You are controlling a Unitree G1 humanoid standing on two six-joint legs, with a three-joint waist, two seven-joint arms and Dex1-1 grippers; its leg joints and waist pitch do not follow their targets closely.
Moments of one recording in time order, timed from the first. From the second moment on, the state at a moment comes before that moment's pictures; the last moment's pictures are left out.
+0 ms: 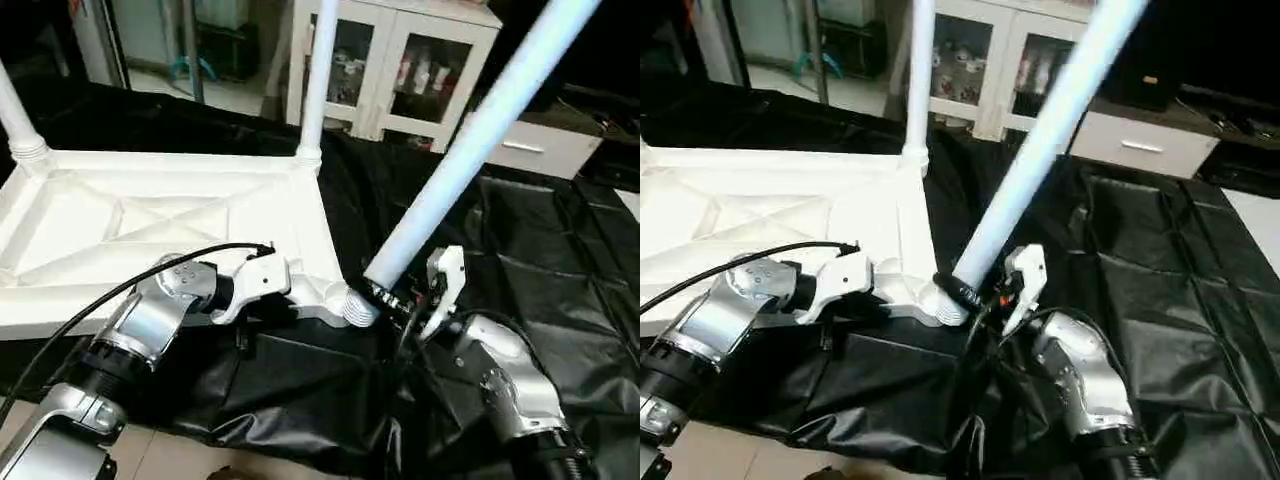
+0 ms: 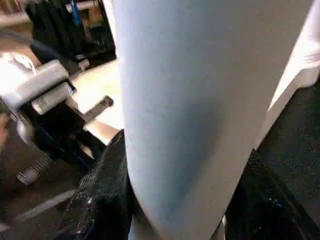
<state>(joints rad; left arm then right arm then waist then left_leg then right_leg) -0.55 0.49 -0.35 0.43 0.12 0.10 -1.14 -0.26 -0.16 0.02 0.29 0.44 0.18 0.87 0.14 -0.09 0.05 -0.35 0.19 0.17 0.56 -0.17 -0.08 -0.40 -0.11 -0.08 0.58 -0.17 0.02</state>
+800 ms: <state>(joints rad) -0.54 0.48 -0.36 0.40 0.12 0.10 -1.15 -0.68 -0.28 0.16 0.65 0.31 0.34 1.07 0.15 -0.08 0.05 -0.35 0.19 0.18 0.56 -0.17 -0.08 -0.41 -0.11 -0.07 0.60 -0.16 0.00</state>
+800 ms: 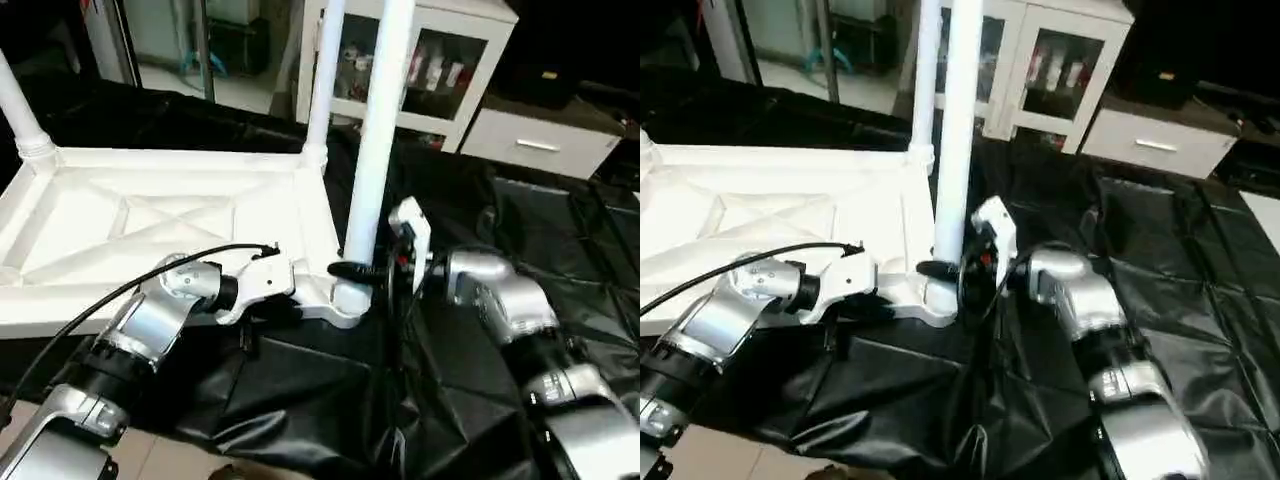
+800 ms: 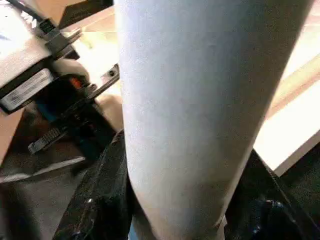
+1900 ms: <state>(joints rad) -0.52 0.48 -0.35 0.38 0.13 0.11 -1.13 -0.58 -0.14 0.02 0.76 0.38 0.12 0.99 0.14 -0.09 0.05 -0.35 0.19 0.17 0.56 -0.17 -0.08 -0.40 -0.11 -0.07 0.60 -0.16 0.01</state>
